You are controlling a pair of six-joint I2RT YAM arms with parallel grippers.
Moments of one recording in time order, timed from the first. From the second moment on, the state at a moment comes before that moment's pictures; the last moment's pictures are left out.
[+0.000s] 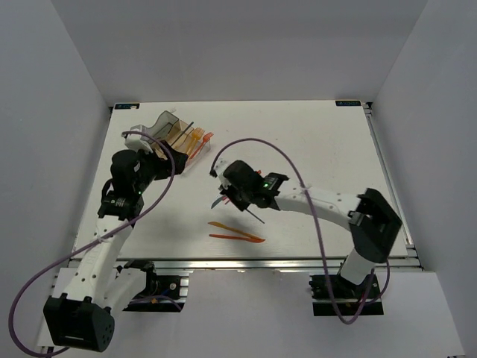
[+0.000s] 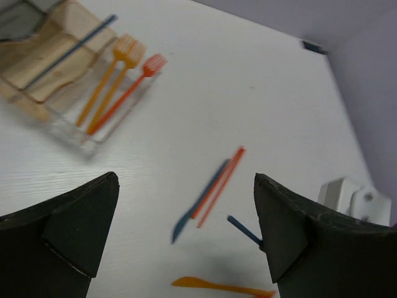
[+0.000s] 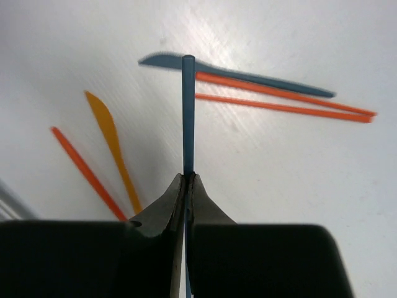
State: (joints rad) left arm -0.14 0.93 0.80 -0.19 0.14 -0.40; right arm 1.03 1.72 1.23 -0.45 0.13 -0.03
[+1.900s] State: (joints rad) left arm -0.16 1.91 1.62 -0.01 -0.14 0.35; right arm 0.65 0.96 0.79 -0.13 -0.19 0.42
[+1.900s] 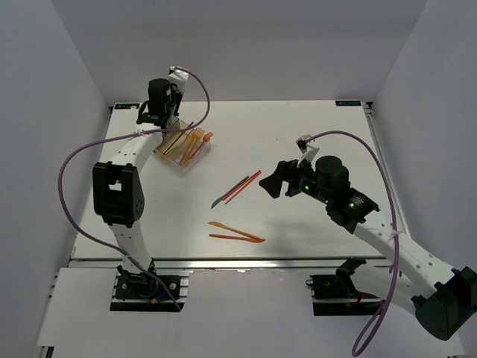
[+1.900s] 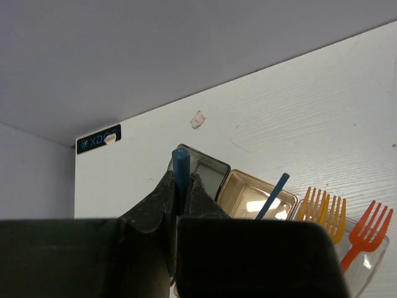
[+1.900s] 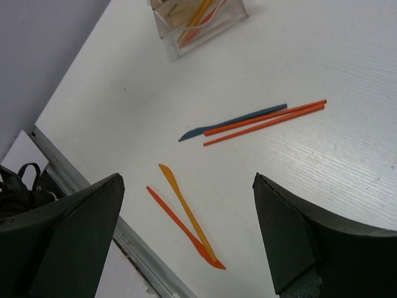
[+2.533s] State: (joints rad) left arm -0.18 2.01 1.46 0.19 -0.11 0.50; right arm 0.65 0.93 0.77 -0.17 -0.21 0.35
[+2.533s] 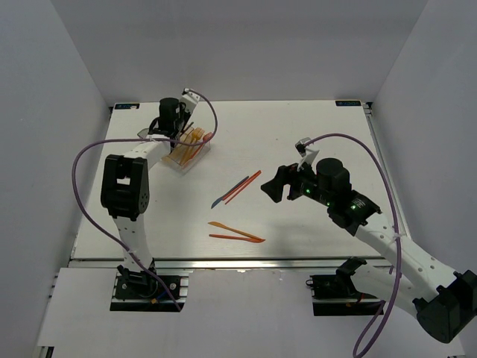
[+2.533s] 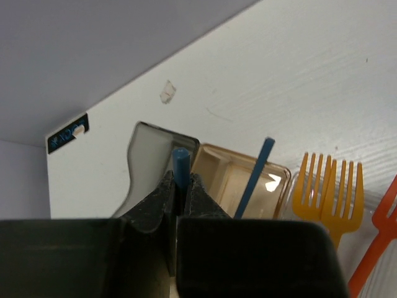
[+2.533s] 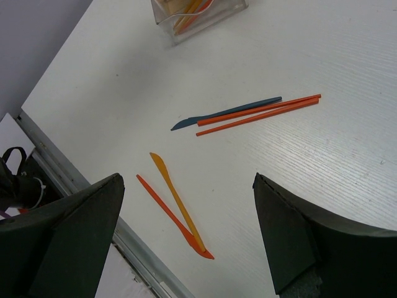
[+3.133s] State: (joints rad) left arm -0.18 2.05 1.41 0.21 -0.09 0.46; right arm 0.64 1.05 0.77 -0.16 -0.20 0.34
